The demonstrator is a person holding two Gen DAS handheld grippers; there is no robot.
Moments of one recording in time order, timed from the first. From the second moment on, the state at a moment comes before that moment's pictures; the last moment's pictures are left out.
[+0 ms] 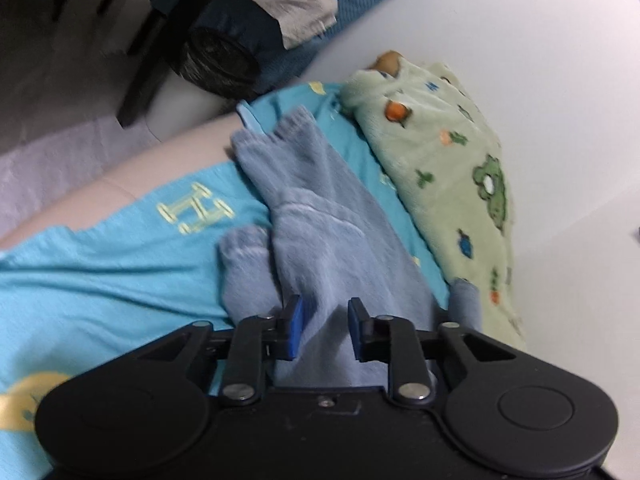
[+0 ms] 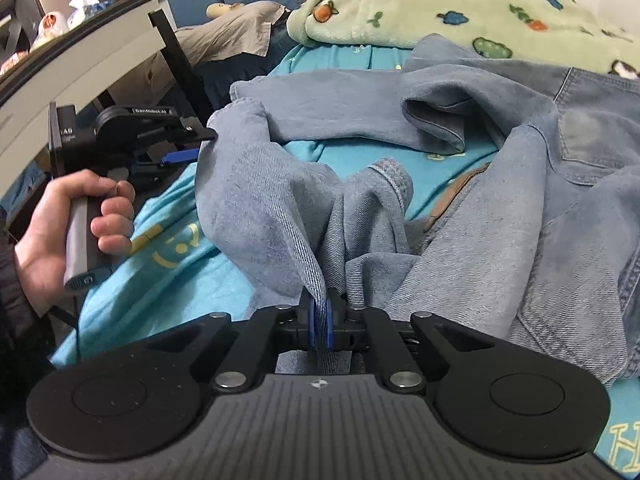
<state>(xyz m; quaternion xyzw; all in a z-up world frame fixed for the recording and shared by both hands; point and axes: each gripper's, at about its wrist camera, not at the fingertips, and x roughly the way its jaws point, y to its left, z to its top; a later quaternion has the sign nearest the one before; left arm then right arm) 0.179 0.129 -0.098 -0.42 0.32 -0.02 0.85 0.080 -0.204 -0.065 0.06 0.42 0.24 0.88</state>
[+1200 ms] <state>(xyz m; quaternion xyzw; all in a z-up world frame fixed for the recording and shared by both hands) 0.105 0.201 0.013 -0.43 0.16 0.05 0.89 0.070 -0.179 -0.047 0.06 0.35 0.31 0.88</state>
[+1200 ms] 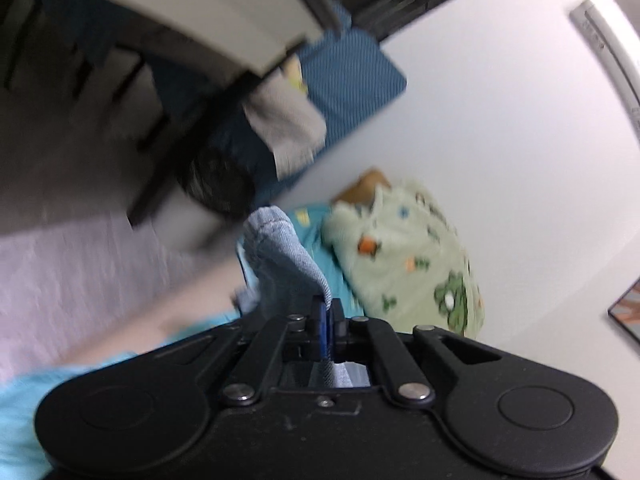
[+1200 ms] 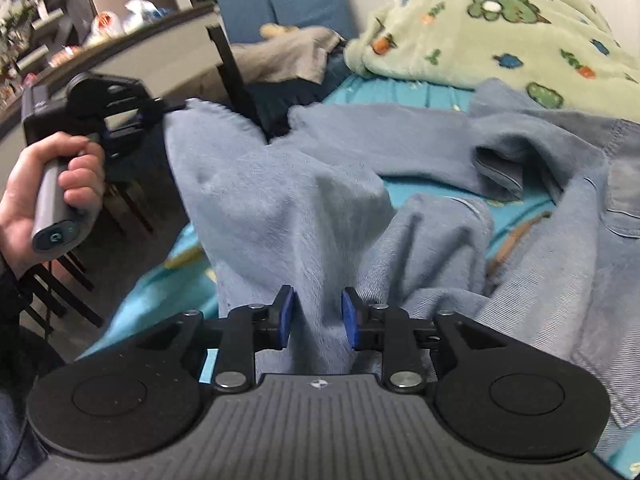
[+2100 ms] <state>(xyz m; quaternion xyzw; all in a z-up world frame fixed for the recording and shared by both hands) 0.051 0.301 -0.033 -0.38 0.29 0.23 0.85 0.079 -0.206 -0.040 0.08 0.35 0.23 0.90</state>
